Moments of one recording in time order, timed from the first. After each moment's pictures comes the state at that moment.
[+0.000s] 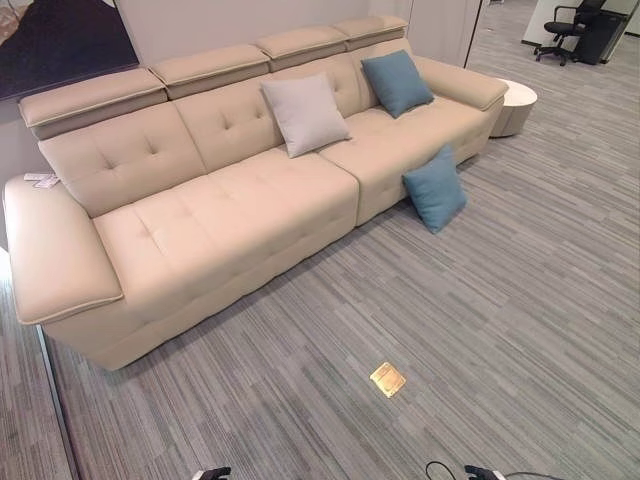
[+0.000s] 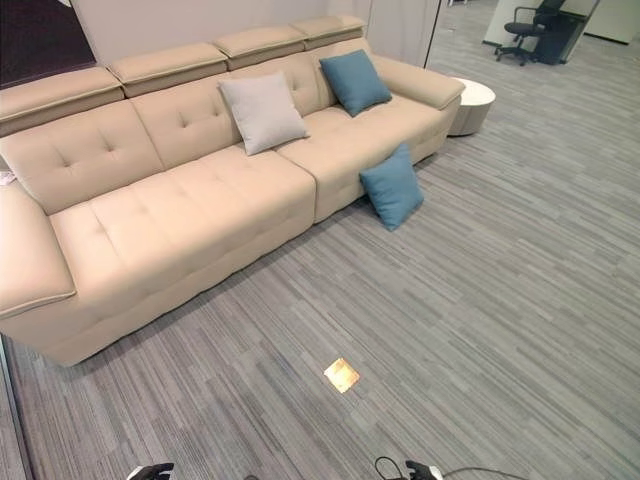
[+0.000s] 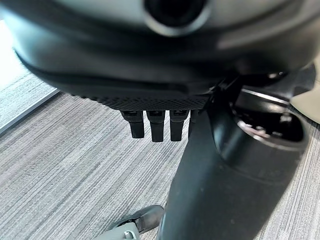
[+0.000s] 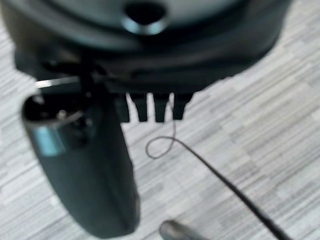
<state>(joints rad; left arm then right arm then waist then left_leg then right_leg) 0.01 0.23 -0.18 1.28 -0.06 -0.03 0.10 0.00 -0.30 0.15 1.25 0.09 -0.01 -0.16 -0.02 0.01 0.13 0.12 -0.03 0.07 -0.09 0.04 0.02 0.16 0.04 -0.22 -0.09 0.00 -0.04</state>
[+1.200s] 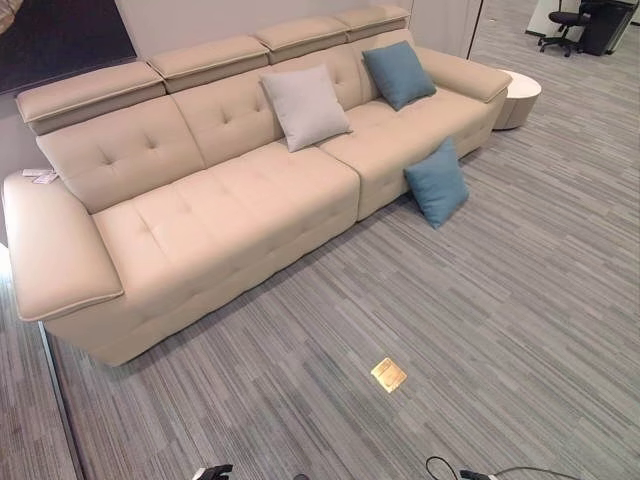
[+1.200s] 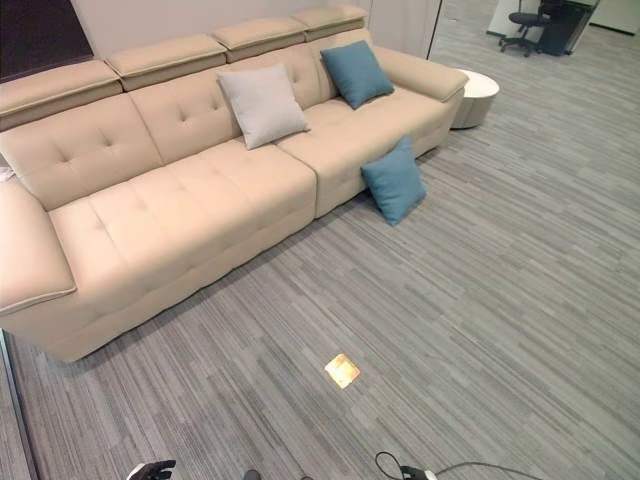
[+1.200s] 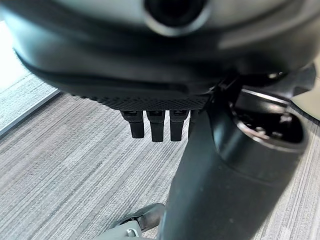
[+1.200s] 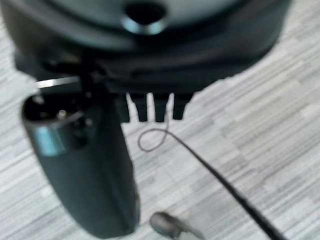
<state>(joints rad) 0.00 0.23 -0.20 1.26 -0.06 -0.03 0.10 0.00 -0.29 0.17 1.25 0.08 -0.01 -0.16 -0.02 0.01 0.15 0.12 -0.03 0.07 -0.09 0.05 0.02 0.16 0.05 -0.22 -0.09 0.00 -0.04</state>
